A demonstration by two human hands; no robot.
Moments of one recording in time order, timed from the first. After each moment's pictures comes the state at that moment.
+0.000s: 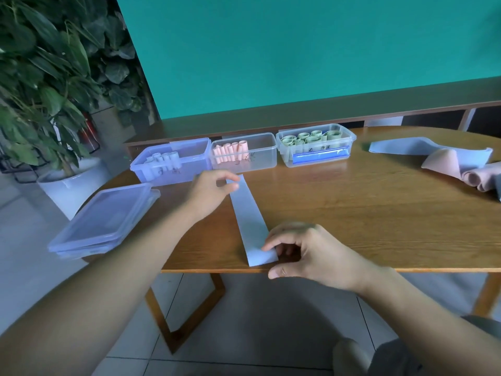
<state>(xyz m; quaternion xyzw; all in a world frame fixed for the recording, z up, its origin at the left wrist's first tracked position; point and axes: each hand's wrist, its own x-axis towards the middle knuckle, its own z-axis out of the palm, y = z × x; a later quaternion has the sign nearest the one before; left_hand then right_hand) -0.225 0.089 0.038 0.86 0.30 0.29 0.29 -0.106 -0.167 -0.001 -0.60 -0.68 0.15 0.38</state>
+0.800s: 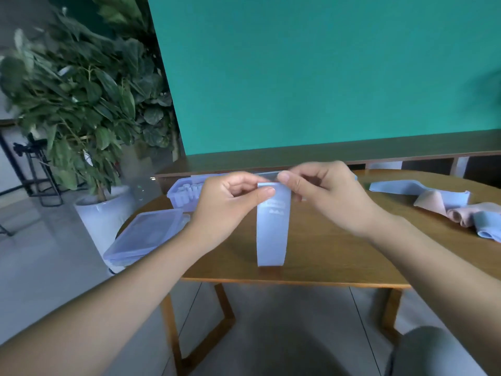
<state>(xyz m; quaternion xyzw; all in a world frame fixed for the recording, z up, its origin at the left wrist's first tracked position) -0.317 -0.068 0.150 0.79 0.10 0.43 0.42 -0.155 -0.195 0.158 -0.55 -0.64 0.03 0.54</state>
